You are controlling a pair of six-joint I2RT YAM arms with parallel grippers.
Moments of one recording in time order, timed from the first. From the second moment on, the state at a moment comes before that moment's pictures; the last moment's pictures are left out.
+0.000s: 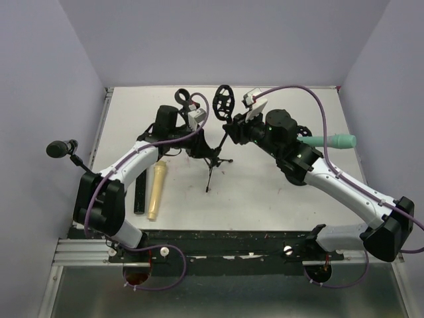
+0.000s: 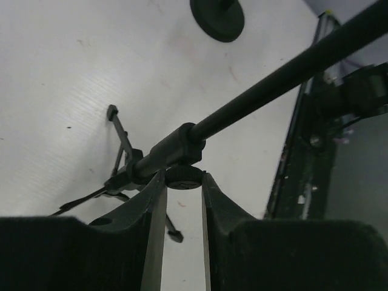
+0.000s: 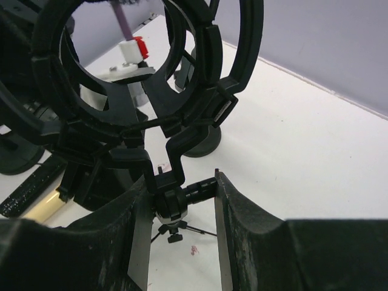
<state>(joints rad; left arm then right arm) -0.38 1.50 1.07 -0.21 0.88 0.03 0.78 1.29 1.18 -0.03 0.08 0.05</state>
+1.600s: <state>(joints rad) -0.64 1.17 0.69 0.08 0.47 0.86 0.78 1.32 1.21 -0.09 0.06 0.06</state>
